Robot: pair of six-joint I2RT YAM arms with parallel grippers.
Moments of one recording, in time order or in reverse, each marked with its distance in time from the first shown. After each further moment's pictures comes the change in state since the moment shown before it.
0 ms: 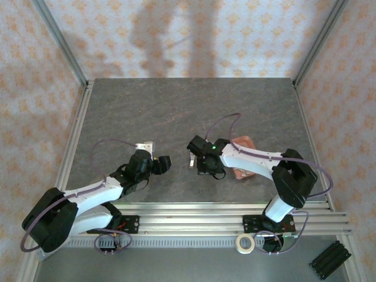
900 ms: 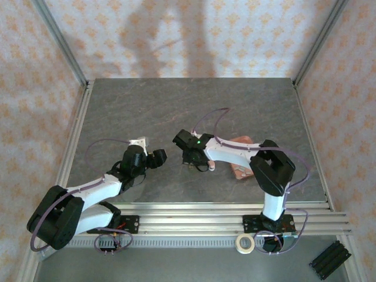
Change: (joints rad) left arm 0.149 0.040 -0.010 0.097 0.118 -0.023; right arm 0.019 0.220 0.193 0.130 0.072 0.093
